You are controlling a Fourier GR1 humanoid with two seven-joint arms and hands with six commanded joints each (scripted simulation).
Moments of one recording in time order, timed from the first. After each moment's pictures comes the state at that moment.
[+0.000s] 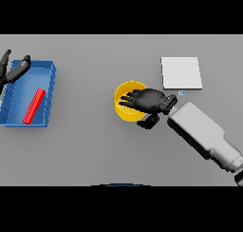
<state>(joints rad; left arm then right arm) -0.59 0.87 -0.61 -1.11 0.44 0.30 0.36 -0.69 -0.38 0.72 -1.19 0.93 0.48 -0.22</state>
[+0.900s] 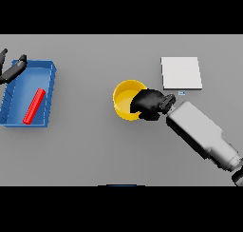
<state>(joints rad) -0.58 0.90 -0.60 -1.13 0.45 0.29 0.35 -0.69 -0.36 0.71 -1.15 0.92 0.48 -0.25</state>
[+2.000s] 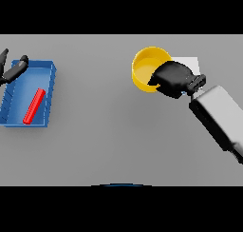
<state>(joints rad) -0.58 0.91 -0.61 -1.16 0.45 0.30 0.37 -0.71 -0.51 0.51 -1.33 0.85 0.51 -0.13</state>
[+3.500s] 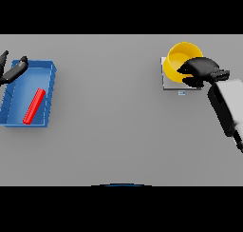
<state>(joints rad) -0.57 0.91 -0.61 -1.17 0.46 0.29 0.41 -0.81 -0.47 0.34 -0.71 0.86 0.30 -0.23</state>
